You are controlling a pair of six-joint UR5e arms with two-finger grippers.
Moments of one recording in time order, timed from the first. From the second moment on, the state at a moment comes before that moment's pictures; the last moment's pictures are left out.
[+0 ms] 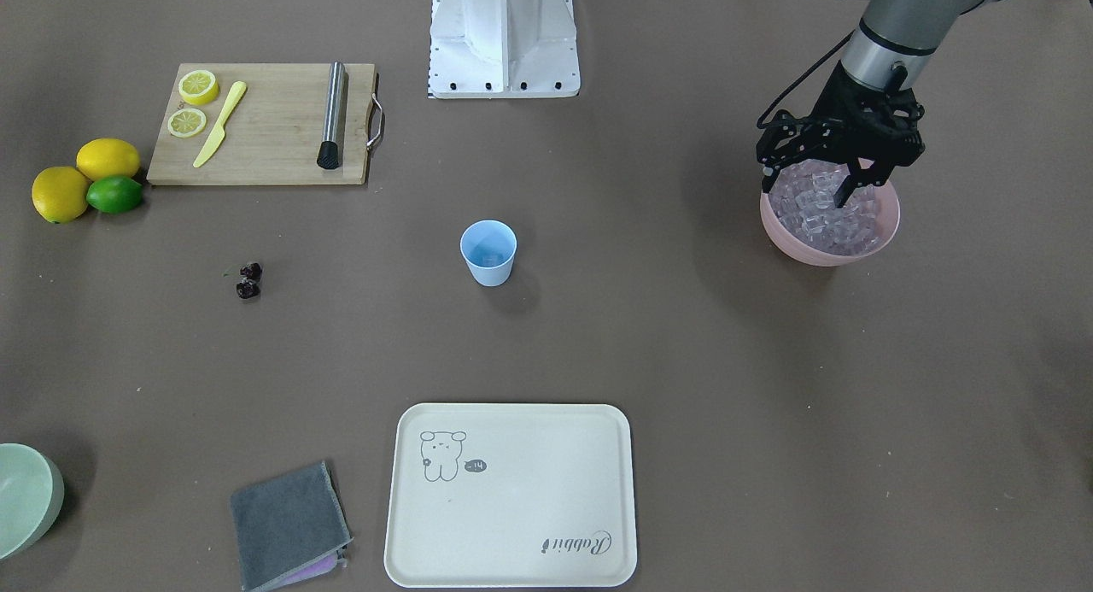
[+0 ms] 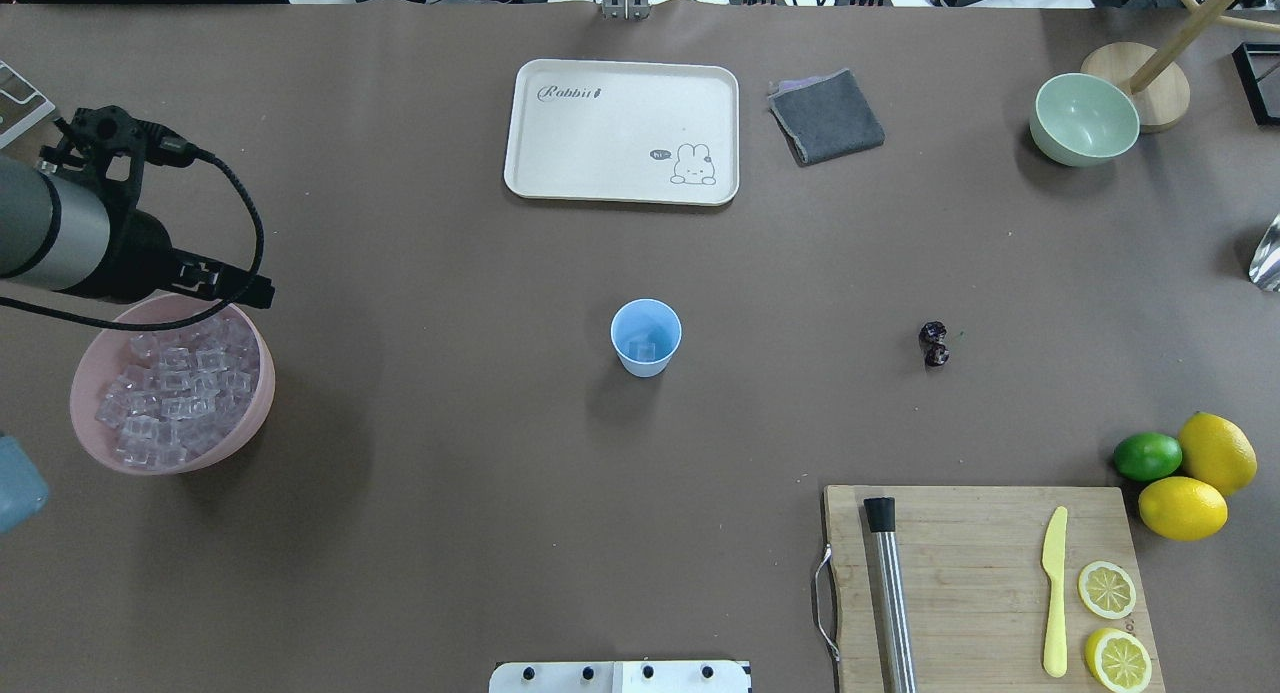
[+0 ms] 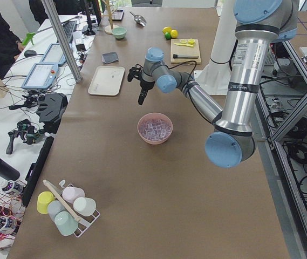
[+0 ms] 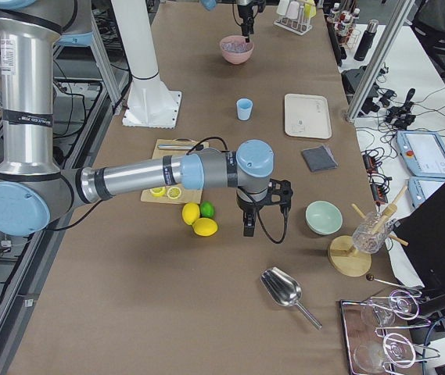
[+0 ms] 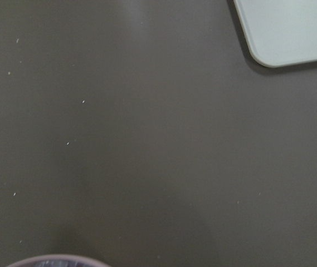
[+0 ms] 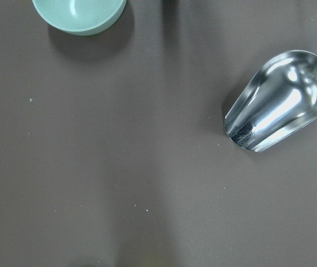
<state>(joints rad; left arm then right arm) -0.82 -1.64 -2.13 -1.76 -1.96 -0.76 1.52 -1.64 1.85 -1.67 2.41 0.15</state>
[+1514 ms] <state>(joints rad) -0.67 -1.37 -2.09 -1.96 -1.90 -0.85 1.52 -1.66 1.85 -1.67 2.41 0.16</state>
